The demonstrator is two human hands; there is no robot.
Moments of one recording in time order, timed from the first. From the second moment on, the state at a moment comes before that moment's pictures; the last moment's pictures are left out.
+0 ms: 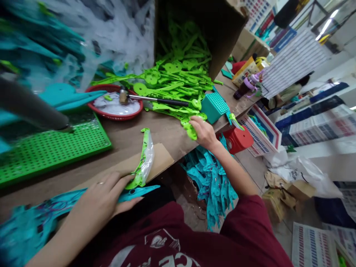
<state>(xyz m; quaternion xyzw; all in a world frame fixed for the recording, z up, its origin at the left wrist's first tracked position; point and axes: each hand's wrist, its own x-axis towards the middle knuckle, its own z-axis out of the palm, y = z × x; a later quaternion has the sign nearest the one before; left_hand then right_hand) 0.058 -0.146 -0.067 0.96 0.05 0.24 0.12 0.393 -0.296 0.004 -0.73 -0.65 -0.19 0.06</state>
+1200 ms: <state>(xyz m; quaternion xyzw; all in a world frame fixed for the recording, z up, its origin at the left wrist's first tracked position) 0.026 -0.175 -0.072 0.91 0.22 0.28 0.19 0.238 -0.240 -0.011 -0.60 -0.76 0.21 0.09</state>
